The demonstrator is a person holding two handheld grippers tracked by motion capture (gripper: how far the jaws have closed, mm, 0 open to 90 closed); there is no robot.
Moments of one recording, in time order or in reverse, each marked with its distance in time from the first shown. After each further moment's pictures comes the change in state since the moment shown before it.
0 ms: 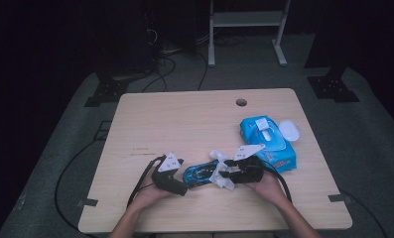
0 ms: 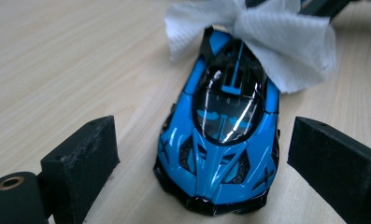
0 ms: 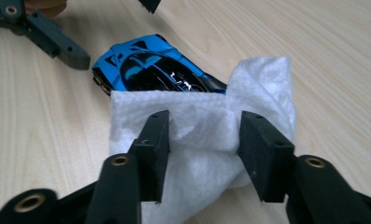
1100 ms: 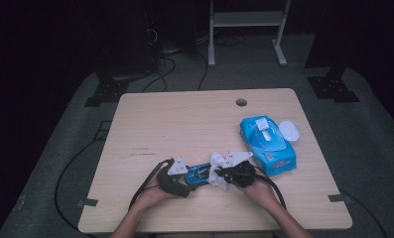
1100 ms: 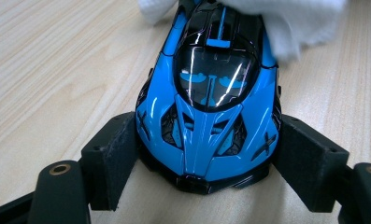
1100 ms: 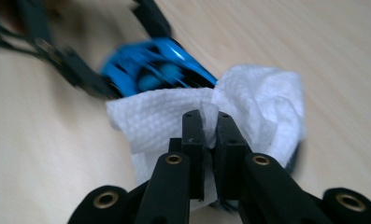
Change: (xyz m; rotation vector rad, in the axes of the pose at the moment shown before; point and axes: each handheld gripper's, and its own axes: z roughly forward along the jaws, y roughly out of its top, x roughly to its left) left arm -0.005 -0.002 0.013 0.111 -0.018 0.081; right arm 0.029 0.012 0.014 0.025 -0.064 -0.071
